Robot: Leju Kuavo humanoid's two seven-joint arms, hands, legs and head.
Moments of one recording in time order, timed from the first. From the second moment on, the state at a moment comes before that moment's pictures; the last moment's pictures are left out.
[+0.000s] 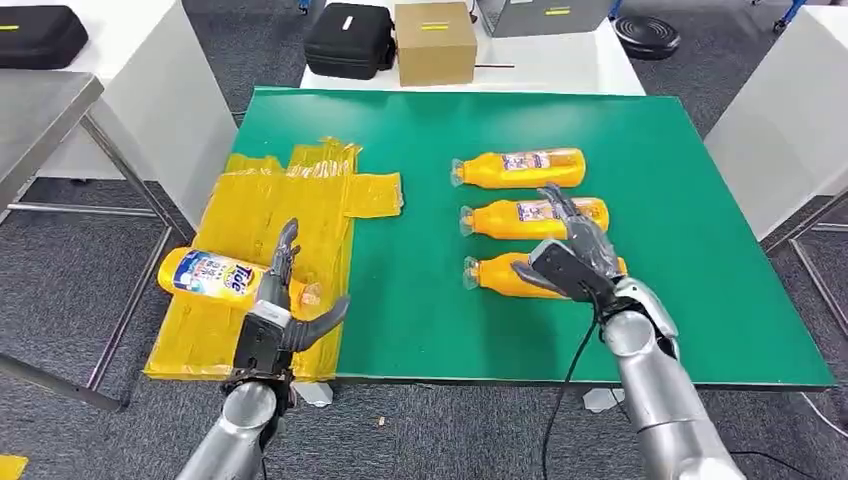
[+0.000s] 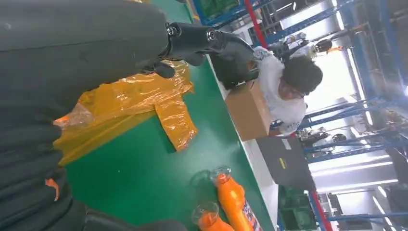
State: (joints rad) left arm -0.20 -0.14 -0.33 -1.19 -0.21 0.25 -0.54; right arm -0.40 -0.12 0.12 -1.19 0.64 0.10 -0.39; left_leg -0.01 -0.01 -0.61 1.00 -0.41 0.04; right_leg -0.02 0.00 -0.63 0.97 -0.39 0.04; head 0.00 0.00
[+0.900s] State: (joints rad) left arm -0.20 -0.15 -0.29 -1.18 -0.23 0.34 -0.54; right arm -0.25 -0.45 0.14 -1.19 0.52 0.38 -0.40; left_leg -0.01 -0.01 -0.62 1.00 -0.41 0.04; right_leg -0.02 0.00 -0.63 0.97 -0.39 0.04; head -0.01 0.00
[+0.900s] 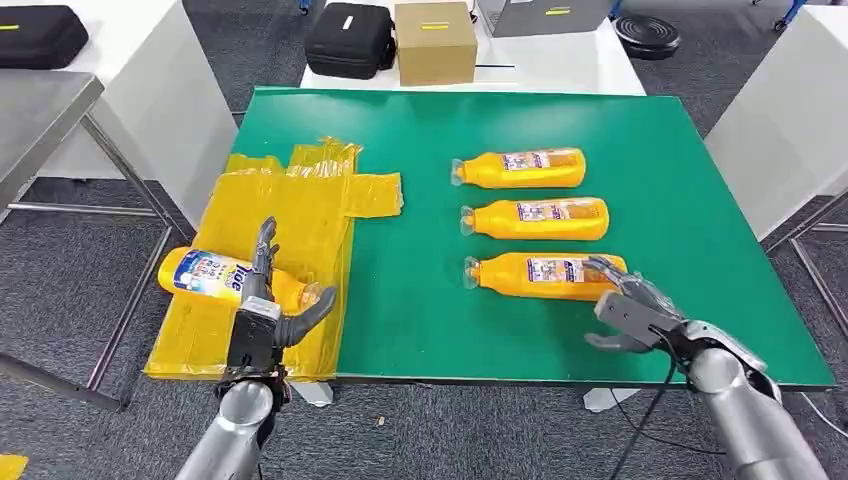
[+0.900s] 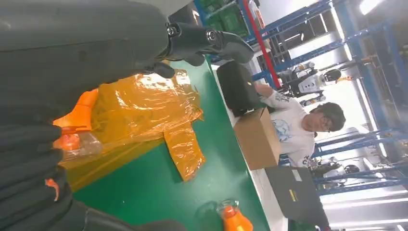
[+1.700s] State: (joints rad) left arm -0.25 -0.17 -0.30 -1.12 -0.23 0.37 -0.57; right arm -0.13 -0.46 0.03 -1.35 0.61 0.29 -0.38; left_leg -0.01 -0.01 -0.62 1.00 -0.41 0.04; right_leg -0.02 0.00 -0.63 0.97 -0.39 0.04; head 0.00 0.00
